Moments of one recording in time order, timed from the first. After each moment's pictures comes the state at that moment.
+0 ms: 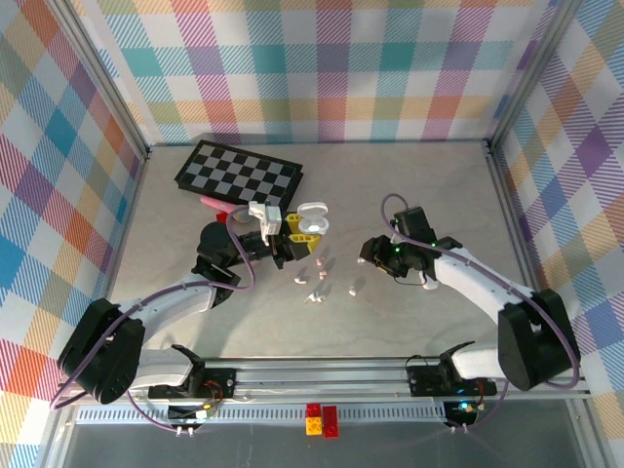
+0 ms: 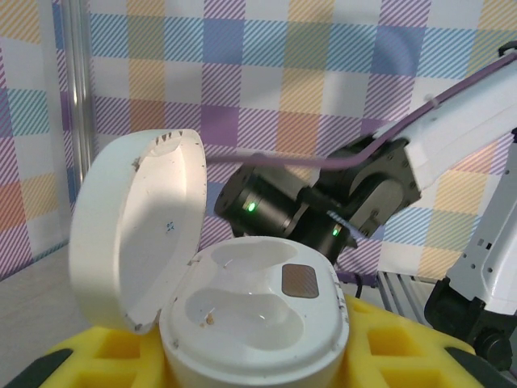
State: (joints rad) left arm -0.54 1.28 0.59 0.96 0.79 -0.25; right arm 0.40 1.35 0.76 -0.38 -0.35 0.83
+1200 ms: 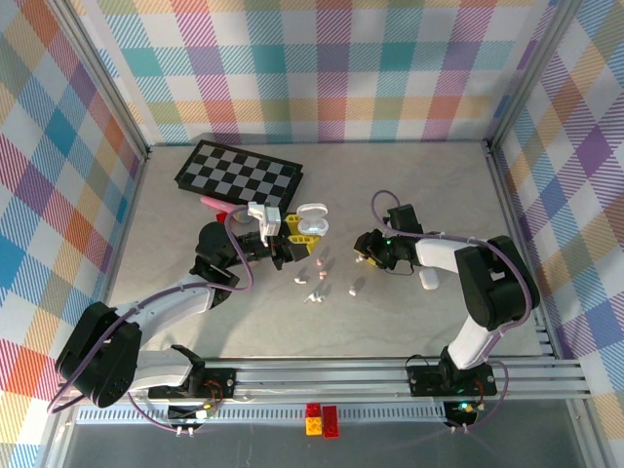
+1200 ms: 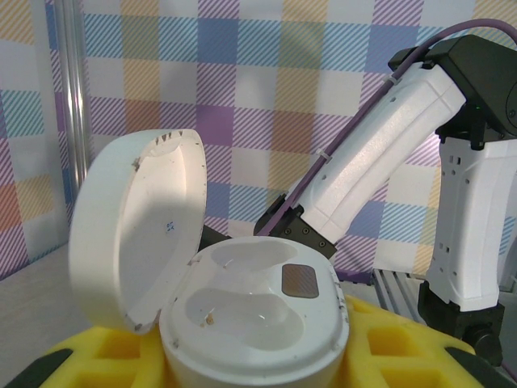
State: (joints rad) left arm -0.54 1.26 0.59 0.94 0.80 -0.24; right arm 0.35 1.70 0.80 -0.06 -0.45 0.86
